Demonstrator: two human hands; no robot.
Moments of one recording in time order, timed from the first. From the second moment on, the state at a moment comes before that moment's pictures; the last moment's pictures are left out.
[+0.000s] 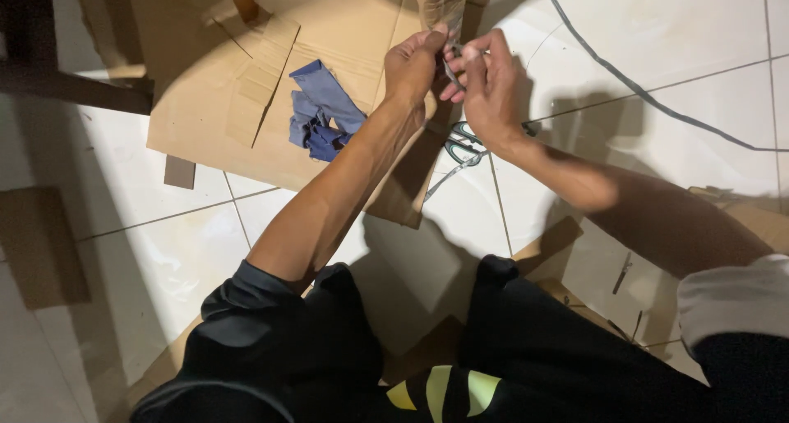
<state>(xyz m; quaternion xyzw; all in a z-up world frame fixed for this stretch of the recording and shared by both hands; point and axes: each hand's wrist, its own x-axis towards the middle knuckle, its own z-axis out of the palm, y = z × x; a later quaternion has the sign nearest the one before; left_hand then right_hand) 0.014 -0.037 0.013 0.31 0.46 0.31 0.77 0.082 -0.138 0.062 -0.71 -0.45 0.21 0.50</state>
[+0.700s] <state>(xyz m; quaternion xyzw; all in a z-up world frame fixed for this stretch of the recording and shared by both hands) 0.021 -0.044 -0.006 0.28 0.49 0.34 0.76 0.096 -0.099 0.048 -0.66 -0.09 0.42 0.61</state>
